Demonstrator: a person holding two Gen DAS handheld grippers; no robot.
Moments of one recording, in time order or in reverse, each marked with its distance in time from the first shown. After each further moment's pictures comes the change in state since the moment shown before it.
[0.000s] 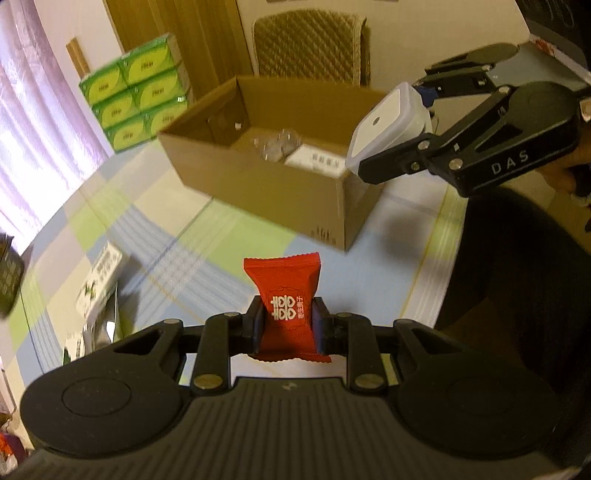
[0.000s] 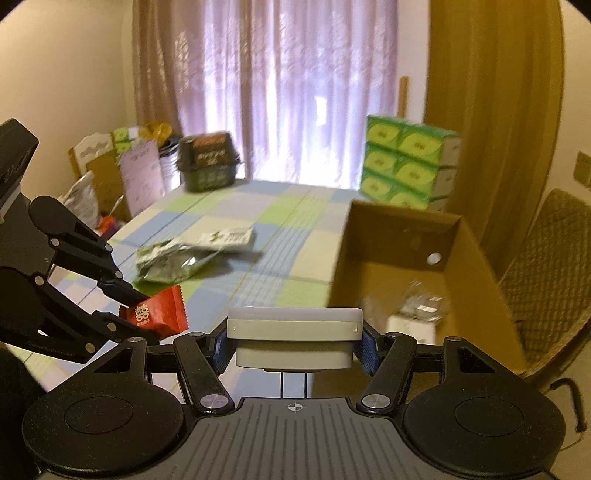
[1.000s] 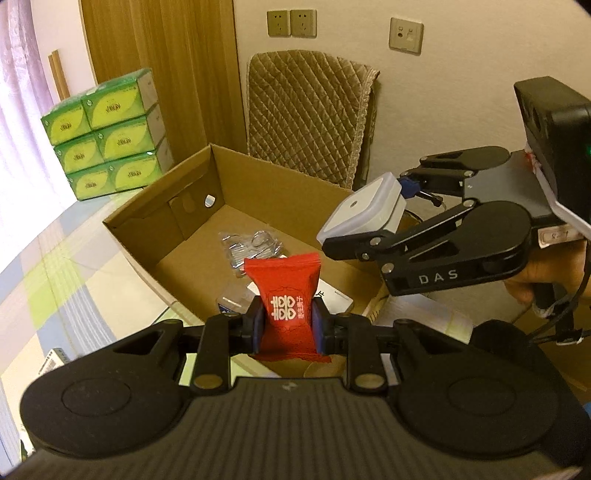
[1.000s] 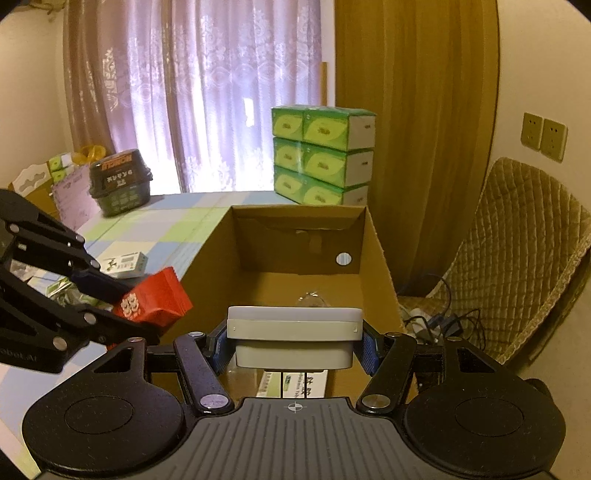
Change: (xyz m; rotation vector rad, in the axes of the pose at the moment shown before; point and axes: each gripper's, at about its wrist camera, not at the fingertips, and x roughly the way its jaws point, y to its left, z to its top) left arm 0.082 -0.006 0.142 -0.105 -0.085 -0.074; right arm 0.035 -0.137 0.009 0.134 -0.002 -0.111
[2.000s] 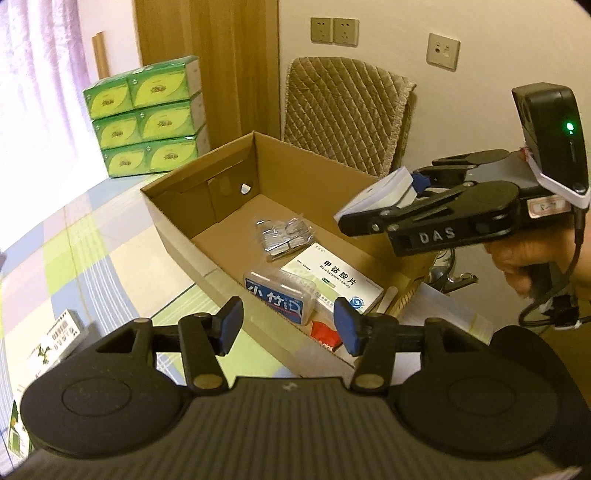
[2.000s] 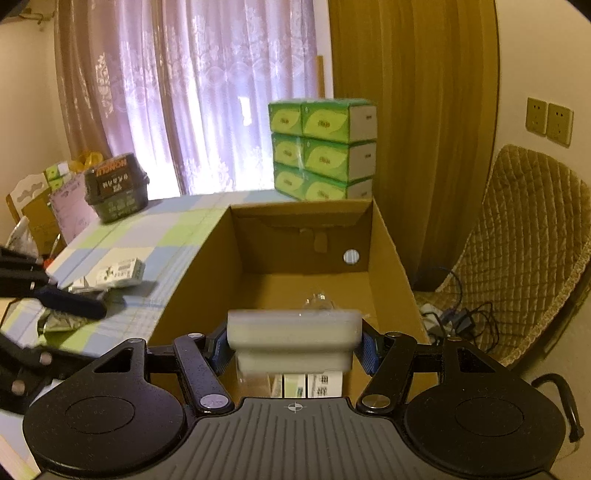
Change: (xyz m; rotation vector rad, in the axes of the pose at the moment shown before) left arm -0.014 0.020 -0.033 -0.102 -0.049 0.063; right arm 0.026 -0.001 0.007 0.035 -0.002 0.017
